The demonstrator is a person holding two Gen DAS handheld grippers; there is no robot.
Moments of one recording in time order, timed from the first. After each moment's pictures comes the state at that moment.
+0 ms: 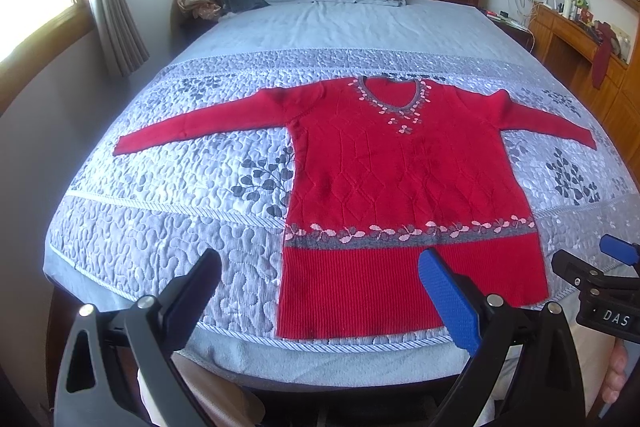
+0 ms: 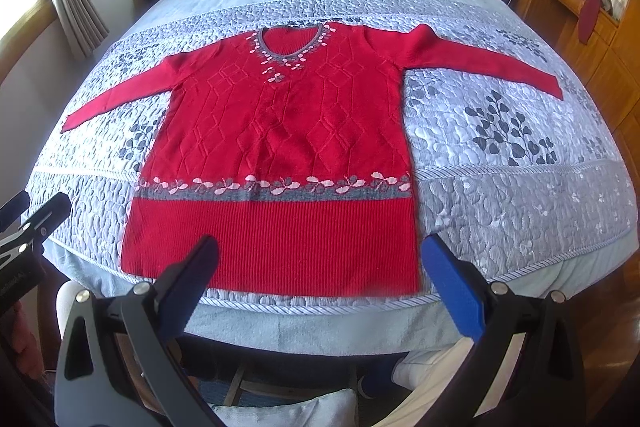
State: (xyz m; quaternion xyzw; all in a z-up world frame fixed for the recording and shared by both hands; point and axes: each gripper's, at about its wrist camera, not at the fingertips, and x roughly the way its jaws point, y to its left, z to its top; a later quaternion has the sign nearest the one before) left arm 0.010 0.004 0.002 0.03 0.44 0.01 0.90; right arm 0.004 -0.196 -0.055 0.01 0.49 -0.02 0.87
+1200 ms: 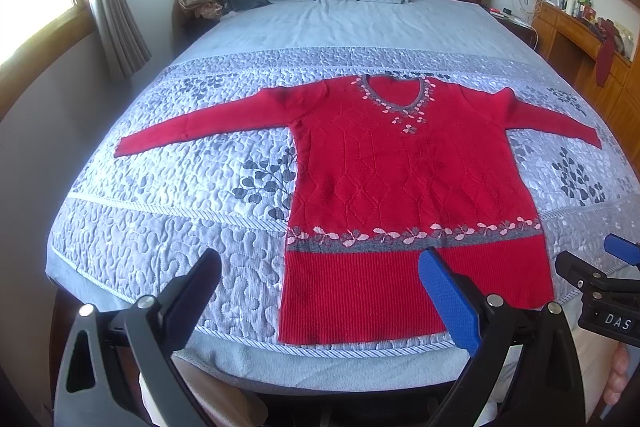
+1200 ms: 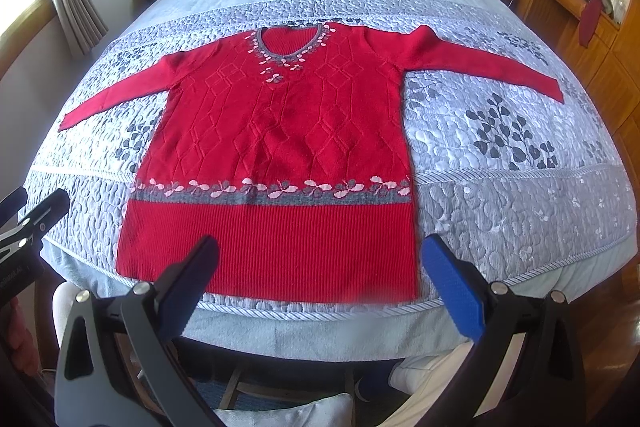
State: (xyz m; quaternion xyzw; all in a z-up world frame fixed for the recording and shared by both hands) left arm 0.019 0.005 0.000 0.03 0.44 0.02 0.89; right arm 0.013 -0.198 -0.057 0.01 0.49 -0.02 0.87
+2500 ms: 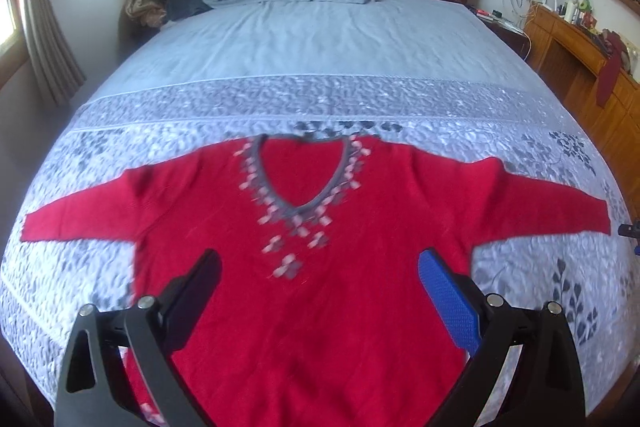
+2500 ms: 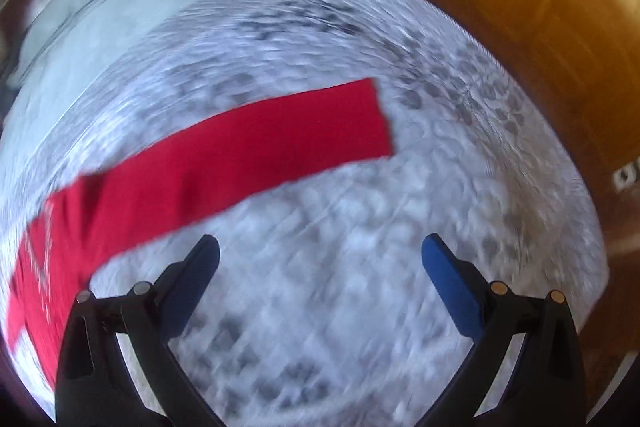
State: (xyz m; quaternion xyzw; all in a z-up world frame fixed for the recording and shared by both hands) left arm 0.294 -0.190 -0.032 0.01 0.46 -0.02 0.89; right arm 0.251 -0.689 -0.085 0.17 0.52 -0.24 0.80
